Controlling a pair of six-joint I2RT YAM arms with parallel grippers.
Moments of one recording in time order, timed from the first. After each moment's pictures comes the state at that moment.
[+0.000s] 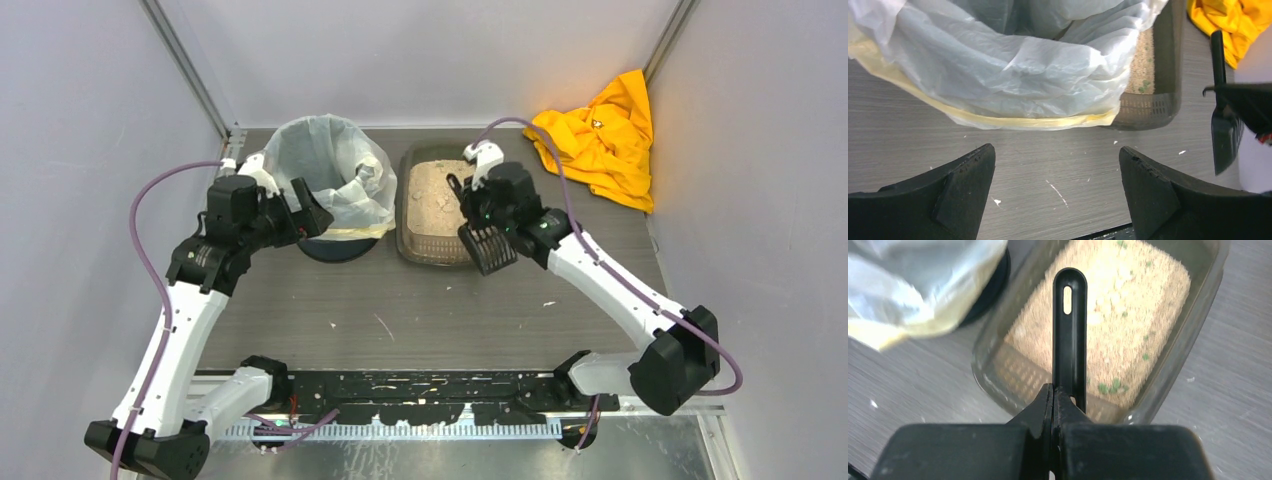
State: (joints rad) left arm -0.24 0.94 1.16 -0.78 0.08 -0.47; right arm 0.61 1.28 1.09 -0.34 0.08 0.09
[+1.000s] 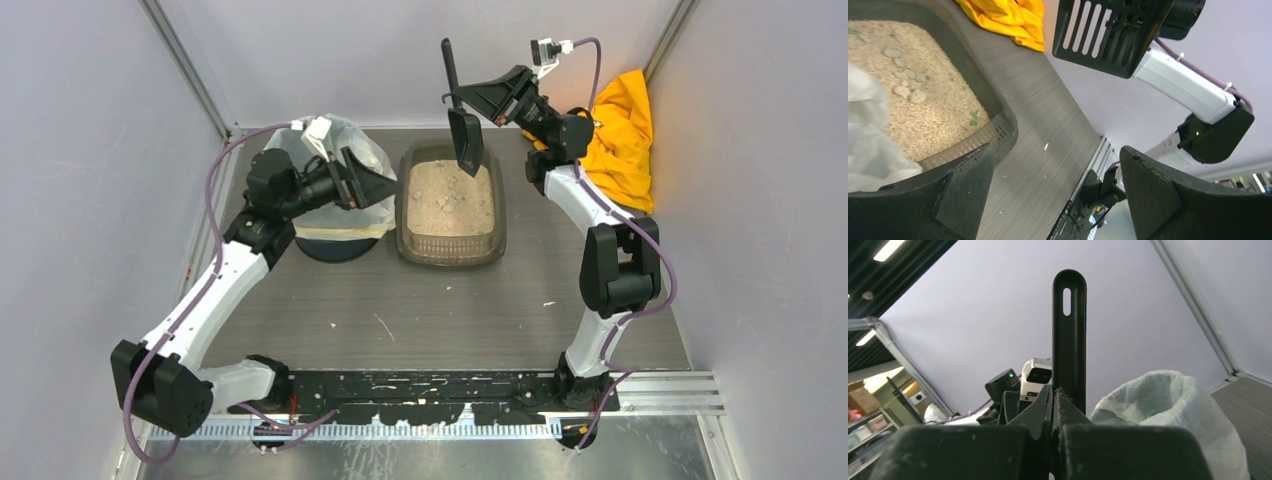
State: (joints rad) left arm -0.35 1.17 1.07 0.04 0.65 -0.75; right arm 0.19 1.81 1.43 1.27 -0.84 1.44
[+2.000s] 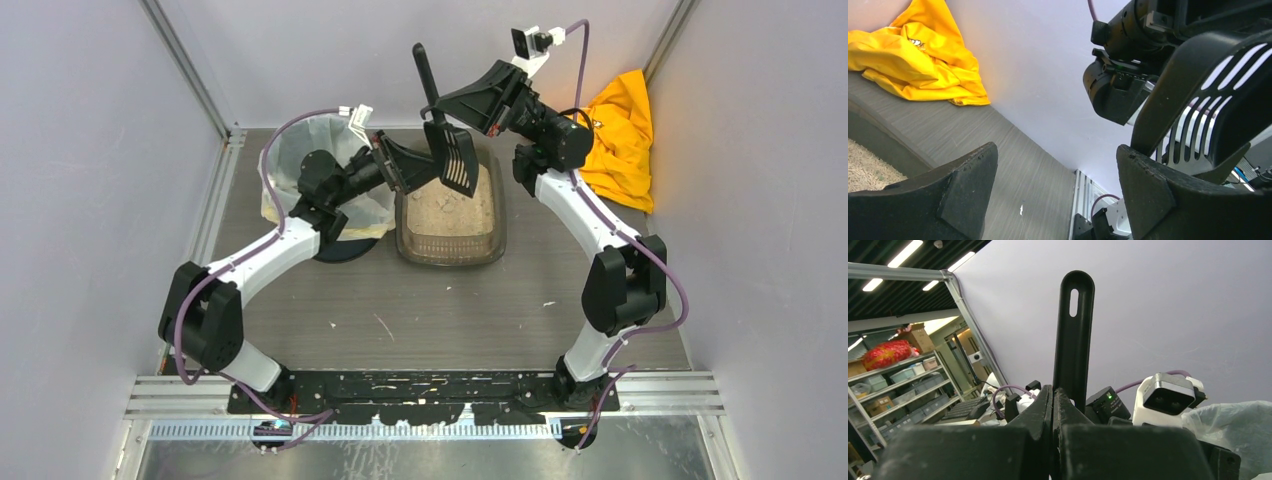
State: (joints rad) left arm -0.53 1.53 1.11 0.77 0.62 -0.91; right arm 0.32 1.71 1.51 1.38 -0.90 1.58
